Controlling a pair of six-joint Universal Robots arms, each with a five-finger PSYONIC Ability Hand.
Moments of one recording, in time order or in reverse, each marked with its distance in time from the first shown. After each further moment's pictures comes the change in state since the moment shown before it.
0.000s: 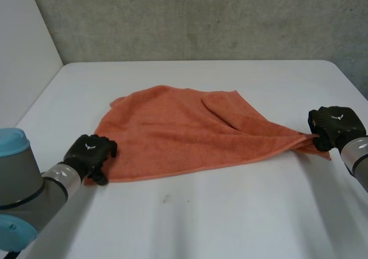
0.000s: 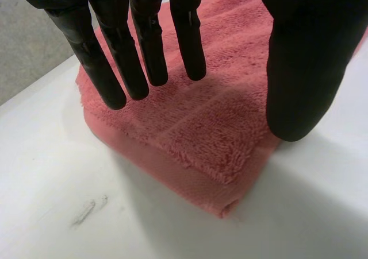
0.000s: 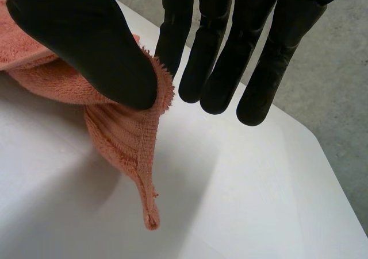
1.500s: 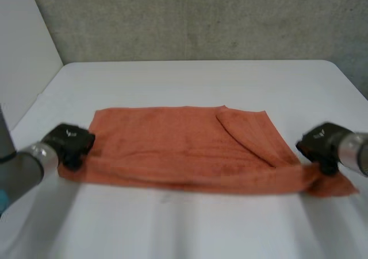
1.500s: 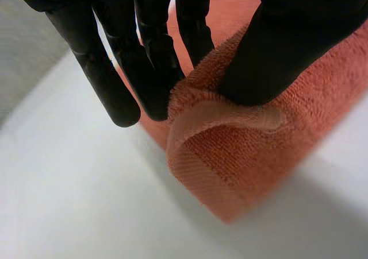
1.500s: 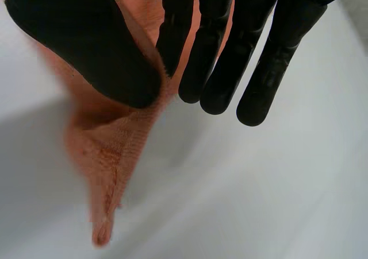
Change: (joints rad) left arm 0.079 0.041 0.223 -0.362 -0.028 0.226; right arm 0.131 0.017 -0.327 0.749 0.116 -0.524; left_hand 0.505 0.604 0.595 0.606 0.554; right_hand 0.000 0.000 0.000 0.000 0.000
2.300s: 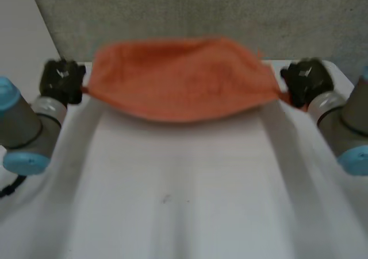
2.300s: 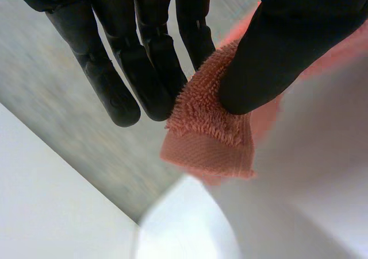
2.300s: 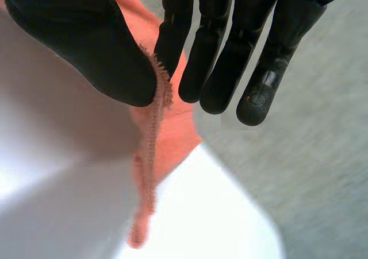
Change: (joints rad) left arm -0.059 -0.160 0.203 0.545 -0.114 -0.225; right arm 0.105 0.114 -0.092 -0.645 0.025 0.386; left_hand 0.000 0.003 0.004 0.004 0.000; right_hand 0.000 0.000 0.002 0.005 0.005
